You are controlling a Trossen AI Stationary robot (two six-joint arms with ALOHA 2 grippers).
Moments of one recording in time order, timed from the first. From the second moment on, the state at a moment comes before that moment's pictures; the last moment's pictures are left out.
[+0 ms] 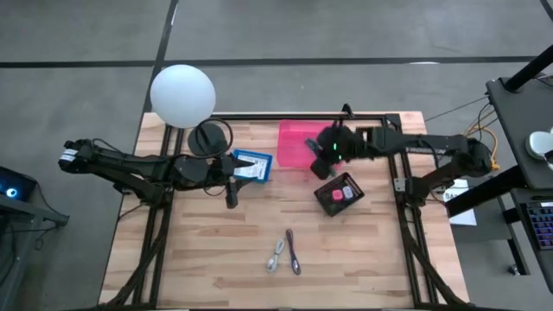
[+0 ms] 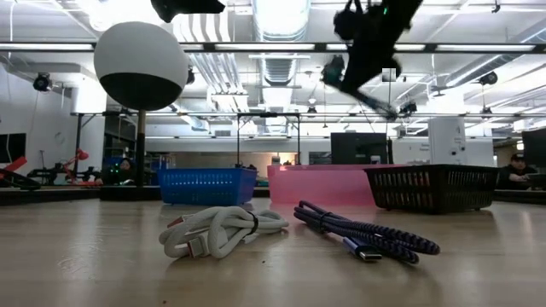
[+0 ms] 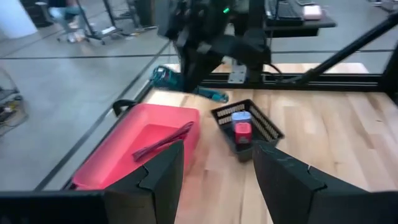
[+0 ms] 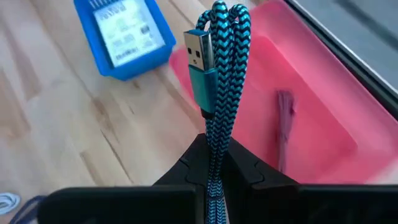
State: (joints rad) left arm -0.19 1.05 0.93 -0.17 -0.45 -0.05; right arm -0.15 1.39 1.22 -0.79 0.25 0.46
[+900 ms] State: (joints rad) left arm -0.19 1.05 0.93 -0.14 -0.53 -0.13; right arm -0.73 1.62 1.18 -0.55 -0.29 -0.09
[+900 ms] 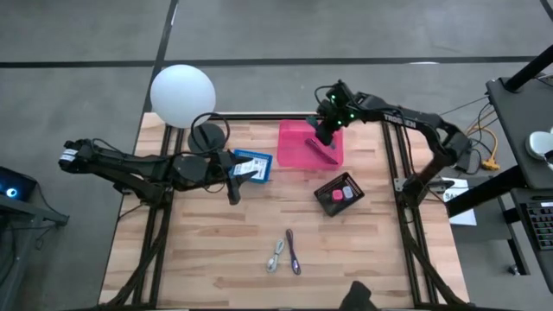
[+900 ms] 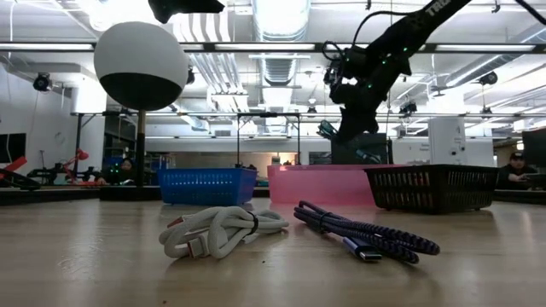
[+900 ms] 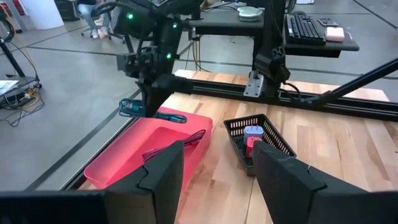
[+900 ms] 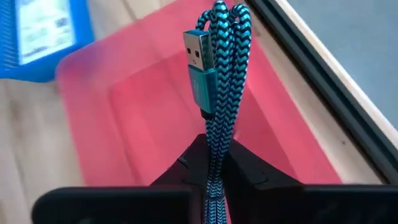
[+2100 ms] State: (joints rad) left arm -0.19 1.07 0.93 -0.14 -0.34 -0.33; right arm -0.18 1.20 1.23 -0.52 -0.10 0.24
